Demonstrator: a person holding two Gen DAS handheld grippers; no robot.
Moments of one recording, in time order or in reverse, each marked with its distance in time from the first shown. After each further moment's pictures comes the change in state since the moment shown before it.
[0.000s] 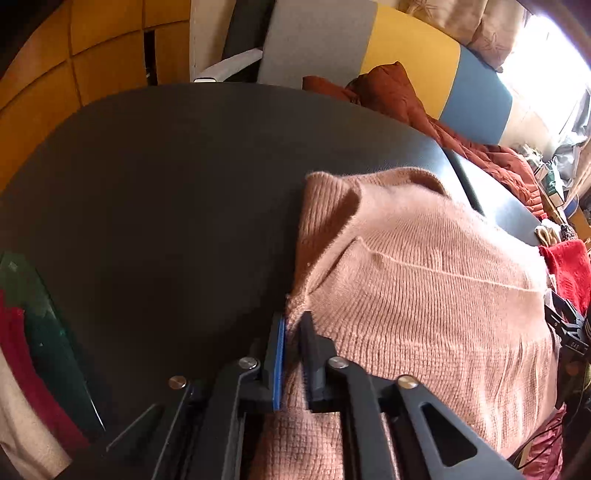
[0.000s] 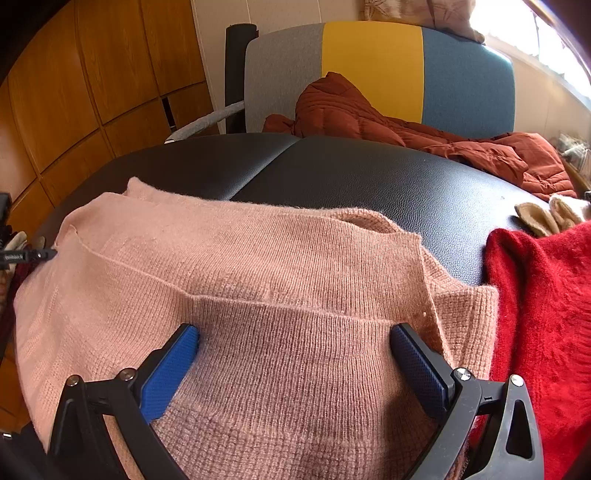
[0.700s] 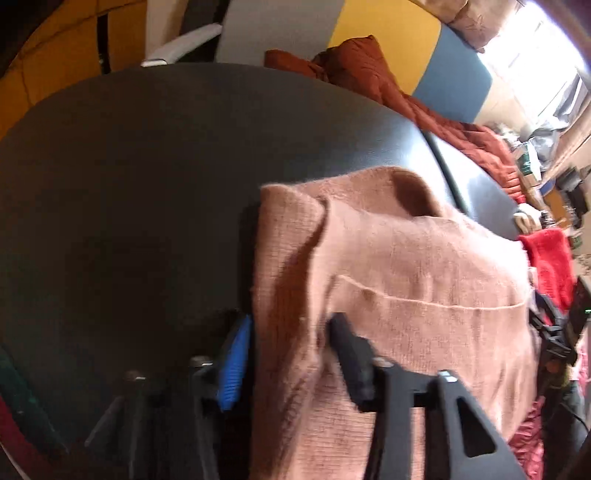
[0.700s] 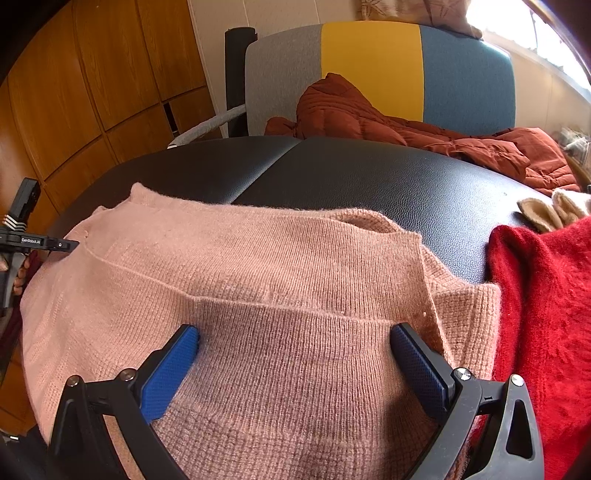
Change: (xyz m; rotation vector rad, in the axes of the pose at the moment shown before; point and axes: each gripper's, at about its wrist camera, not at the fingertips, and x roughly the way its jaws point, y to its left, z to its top) left arm 0.027 -0.006 0.038 0.069 0.129 -0.164; right arm -0.001 -0.009 -0.001 0.021 -0.010 0.032
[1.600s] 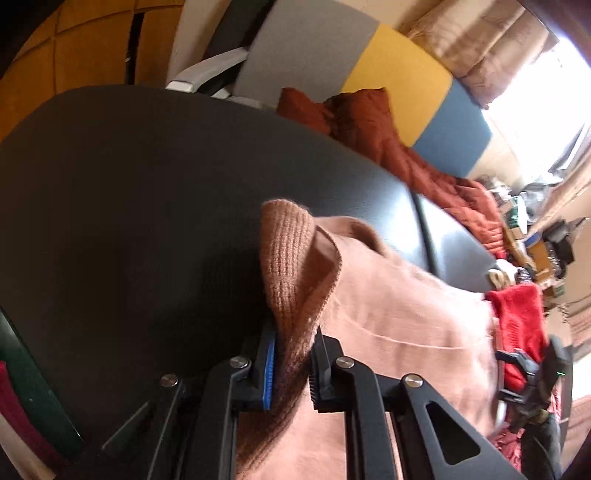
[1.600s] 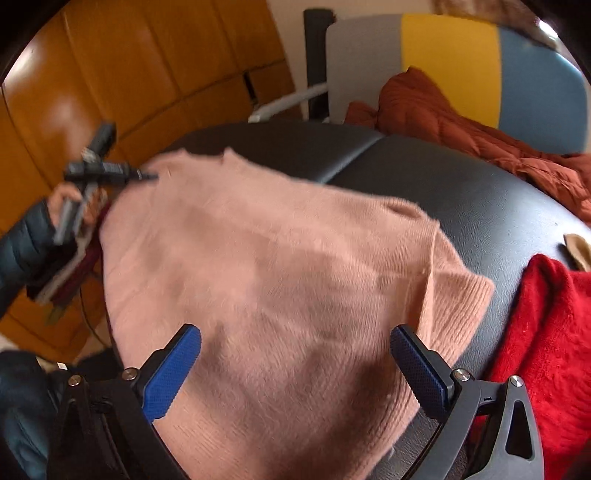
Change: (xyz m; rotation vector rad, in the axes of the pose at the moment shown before) left arm -0.054 0.011 0.026 -0.133 -0.126 -0.073; right arm -0.039 0.013 -0.002 -0.184 0.148 0.257
